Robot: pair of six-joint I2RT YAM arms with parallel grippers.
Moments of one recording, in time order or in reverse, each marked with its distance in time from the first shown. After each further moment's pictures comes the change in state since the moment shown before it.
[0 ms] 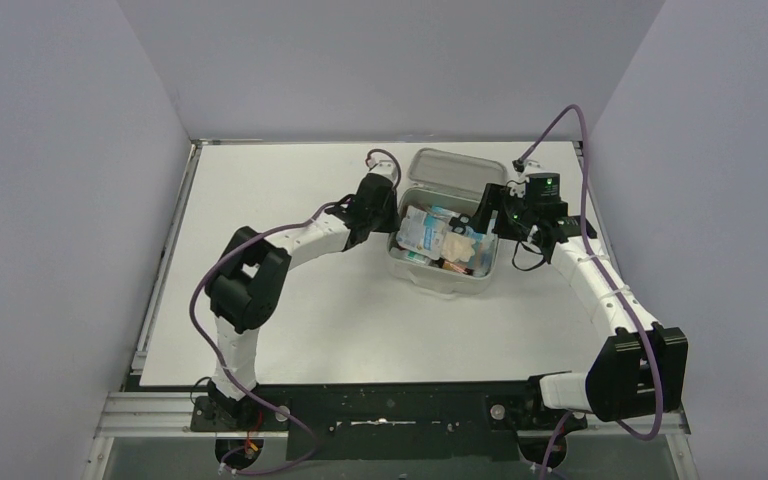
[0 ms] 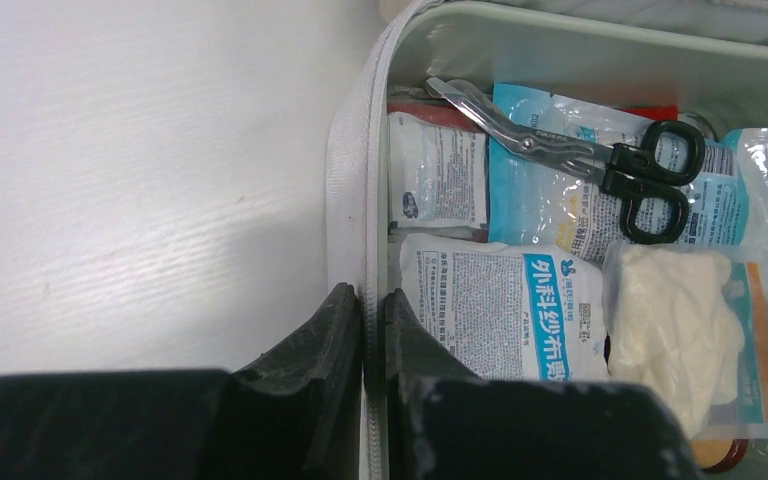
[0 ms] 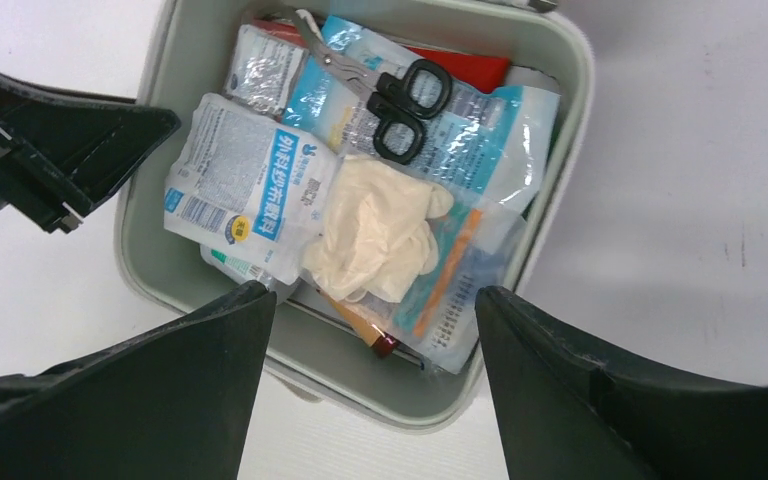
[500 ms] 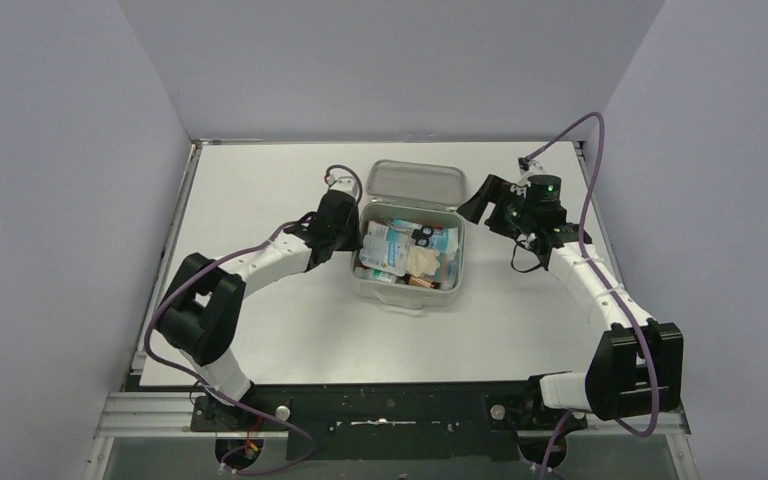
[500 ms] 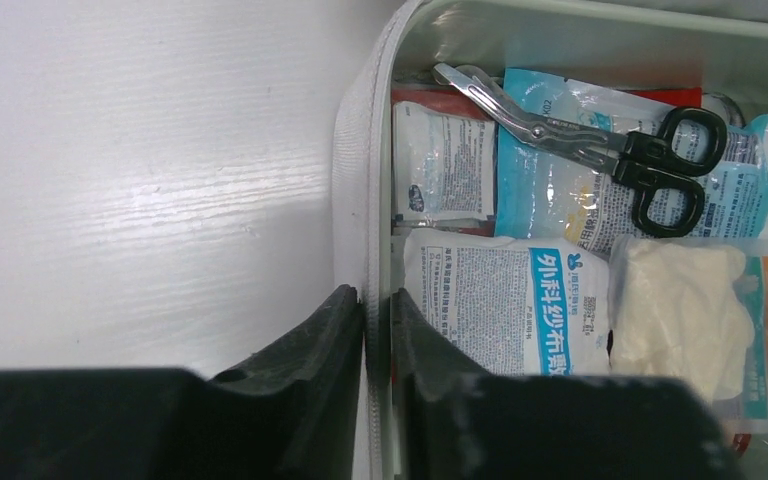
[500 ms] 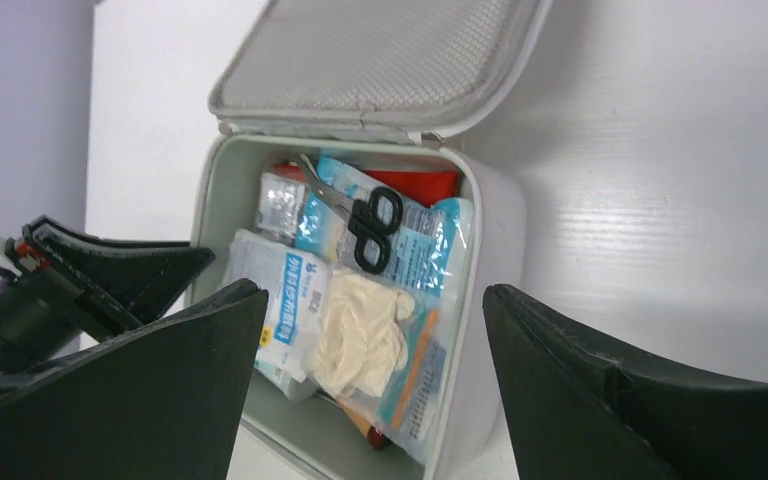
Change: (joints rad) left arm 0.079 -0.346 -0.385 -0.062 -0.061 0.004; right arm -0.009 0.005 -0.089 0.253 -0.135 0.224
